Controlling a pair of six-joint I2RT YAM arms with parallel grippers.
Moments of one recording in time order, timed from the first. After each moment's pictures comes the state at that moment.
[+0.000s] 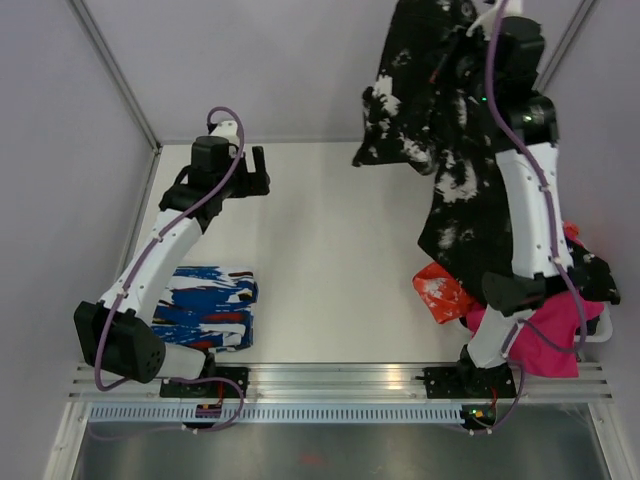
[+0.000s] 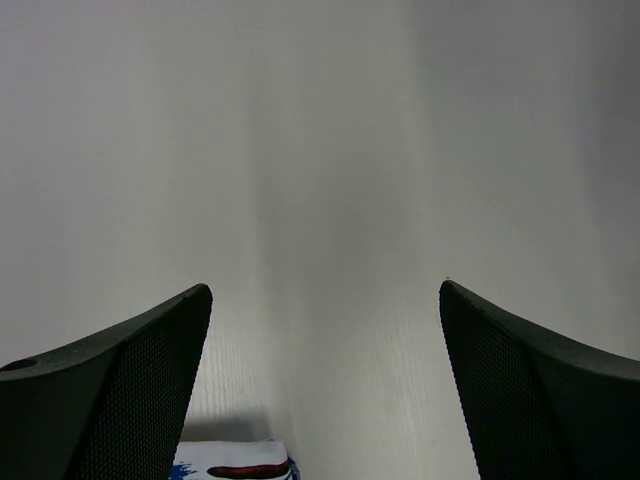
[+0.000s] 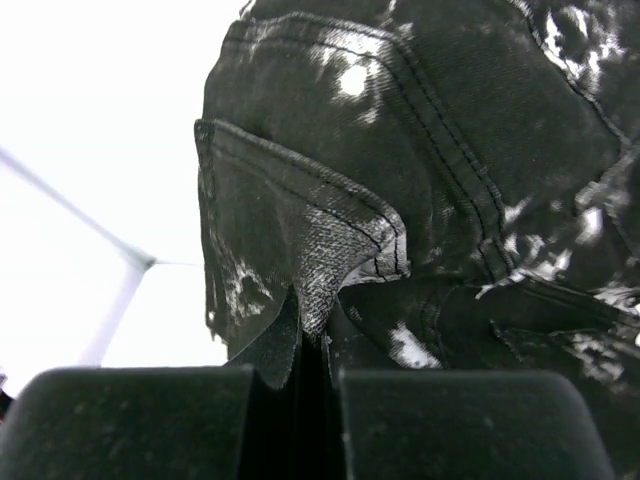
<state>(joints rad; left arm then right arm) -0.30 1.38 1.32 -0.47 -0.06 -0.18 0.17 1.71 2.41 -0.76 -0.04 0.36</state>
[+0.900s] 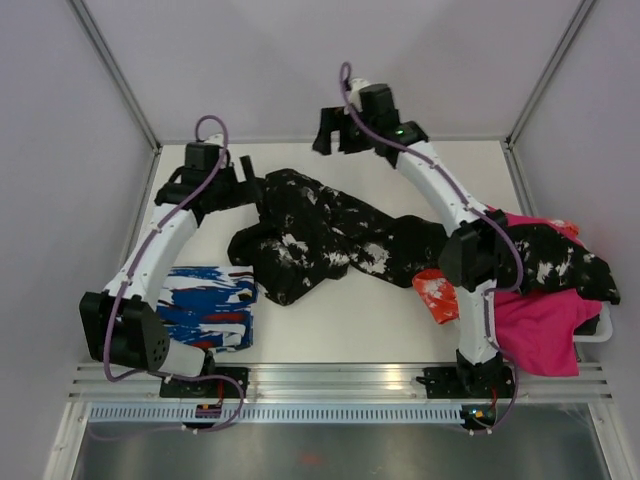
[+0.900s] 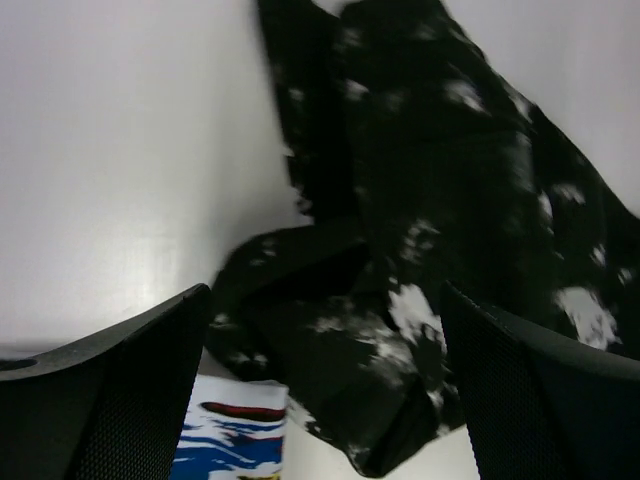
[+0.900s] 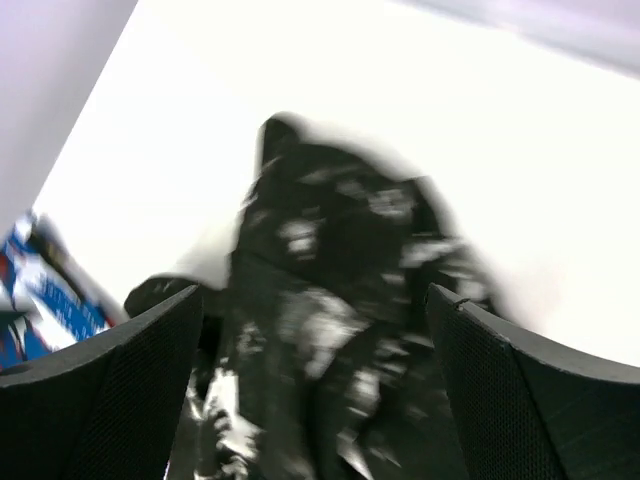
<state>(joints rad) -0.10 1.42 1.31 -0.61 0.01 -0.35 0.51 2.17 2.18 -0.53 -0.23 0.27</state>
